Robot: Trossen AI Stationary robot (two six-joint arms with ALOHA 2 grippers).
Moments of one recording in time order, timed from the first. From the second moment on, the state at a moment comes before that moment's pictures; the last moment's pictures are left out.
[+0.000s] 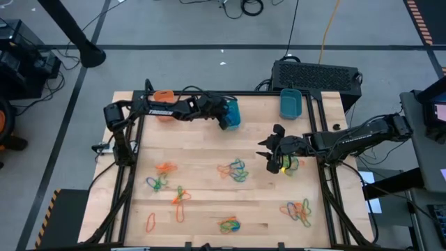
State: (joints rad) left arm 0.41 1.85 1.15 0.04 -0.06 -0.14; right arm 0.13 1.06 0.59 -0.15 0.31 0.19
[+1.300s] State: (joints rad) left arm 0.03 1.63 1.11 -0.37 -0.04 -0.15; right arm 0.19 1.24 0.60 -0.06 0.10 0.18
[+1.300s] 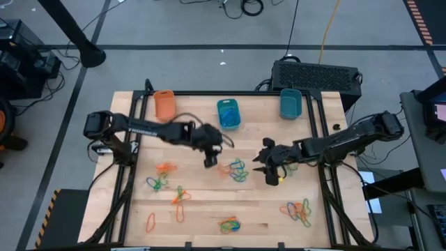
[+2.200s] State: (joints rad) left arm -0.23 1.65 0.92 0.11 -0.16 -0.14; right arm 0.26 1.64 0.60 0.35 0.05 -0.07
